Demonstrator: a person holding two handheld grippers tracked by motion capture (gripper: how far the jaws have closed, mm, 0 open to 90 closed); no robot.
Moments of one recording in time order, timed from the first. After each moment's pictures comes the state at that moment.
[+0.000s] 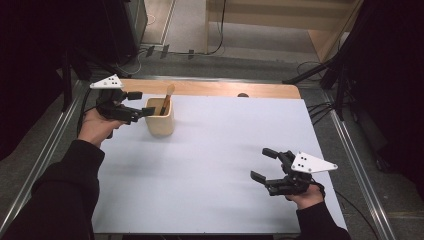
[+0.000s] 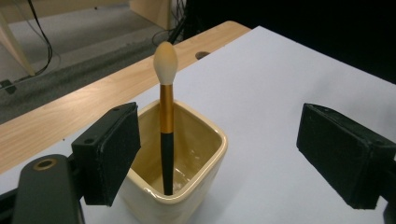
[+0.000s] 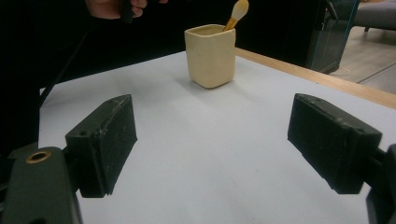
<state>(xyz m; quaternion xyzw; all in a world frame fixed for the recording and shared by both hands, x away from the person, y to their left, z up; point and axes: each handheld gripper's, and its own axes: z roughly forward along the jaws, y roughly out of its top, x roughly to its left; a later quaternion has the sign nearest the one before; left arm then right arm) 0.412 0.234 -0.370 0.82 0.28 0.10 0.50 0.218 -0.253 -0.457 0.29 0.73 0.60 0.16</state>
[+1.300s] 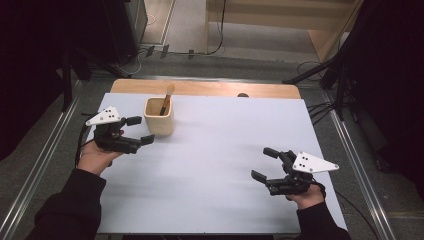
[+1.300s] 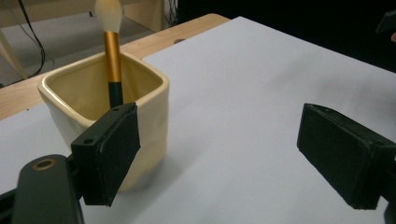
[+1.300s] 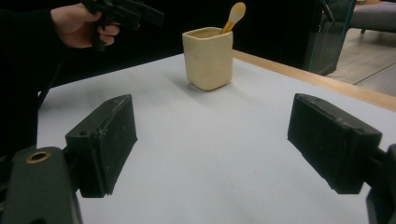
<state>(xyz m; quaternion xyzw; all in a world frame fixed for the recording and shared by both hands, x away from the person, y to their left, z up) 0.343 0.236 -0.408 0.81 0.27 0.11 0.50 0.218 -0.255 -0.456 0.29 0.73 0.60 0.16</state>
